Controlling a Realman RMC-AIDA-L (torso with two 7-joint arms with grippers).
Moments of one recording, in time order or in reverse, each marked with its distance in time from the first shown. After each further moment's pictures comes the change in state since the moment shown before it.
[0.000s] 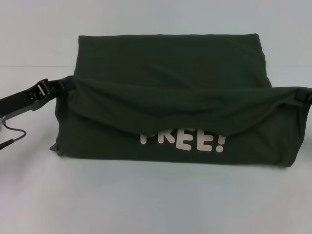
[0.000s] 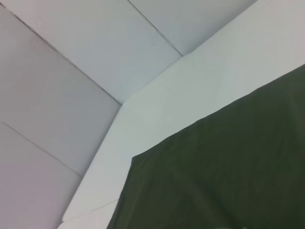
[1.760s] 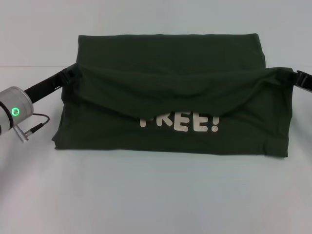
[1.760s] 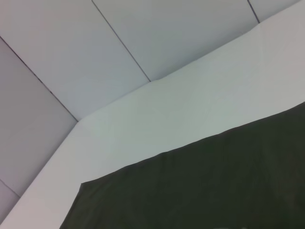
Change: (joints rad) left arm -0.088 -0.098 0.032 -0.049 -0.105 -0.391 0.239; right arm 0.129 0.048 -0.047 0.074 0.008 0.338 -0.139
